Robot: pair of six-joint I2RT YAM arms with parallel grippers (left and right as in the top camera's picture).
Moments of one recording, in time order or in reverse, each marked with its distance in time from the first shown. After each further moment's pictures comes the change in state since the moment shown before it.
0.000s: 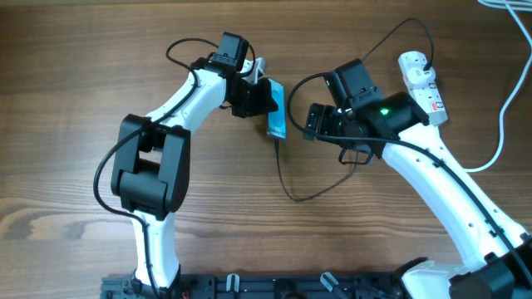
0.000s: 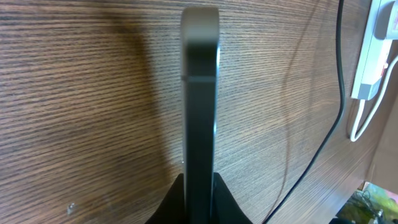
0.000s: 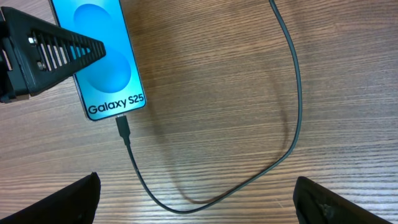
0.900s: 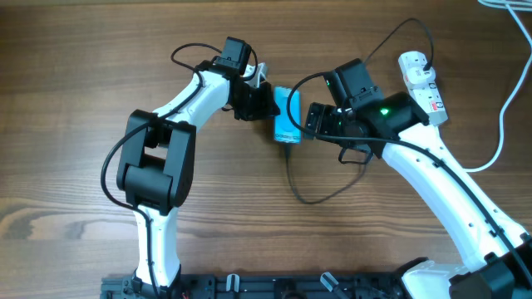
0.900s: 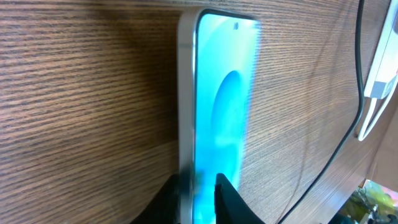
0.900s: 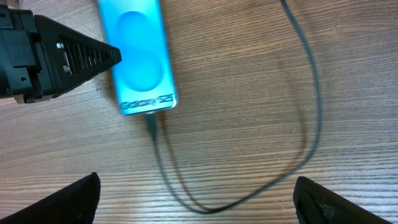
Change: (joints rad) left arm -0.010 0.045 0.000 0.012 0.015 -0.003; right arm 0.000 0.000 0.000 0.005 0.000 0.000
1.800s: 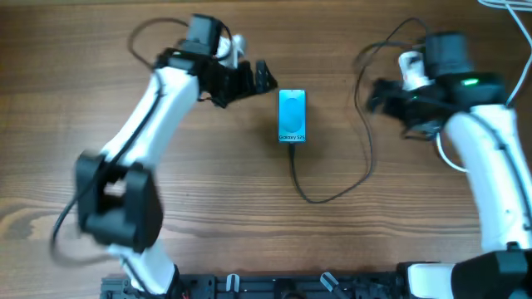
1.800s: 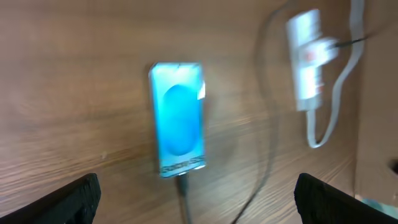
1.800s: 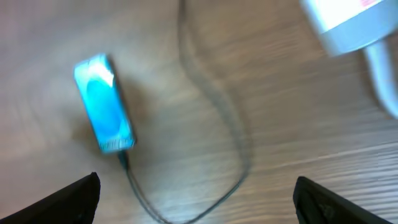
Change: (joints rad) left arm 0.077 -0.346 -0.004 -0.114 -0.066 0.031; right arm -0.512 0.024 0.133 -0.113 -0.192 -0.292
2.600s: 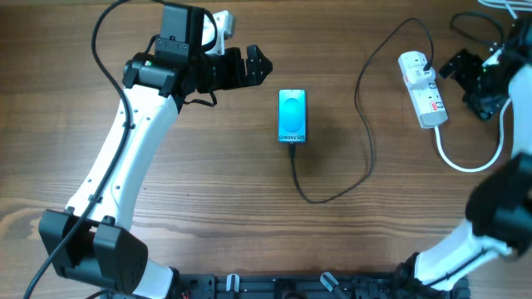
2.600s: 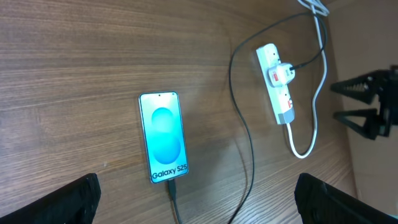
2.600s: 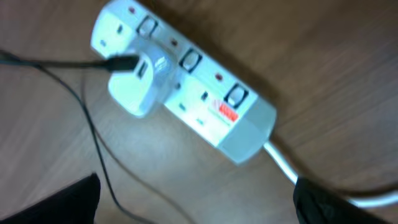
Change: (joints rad) left arm -0.002 -0.165 0.009 -0.010 -0.055 0.004; right arm -0.331 0.430 0.291 0.032 -0.036 0.051
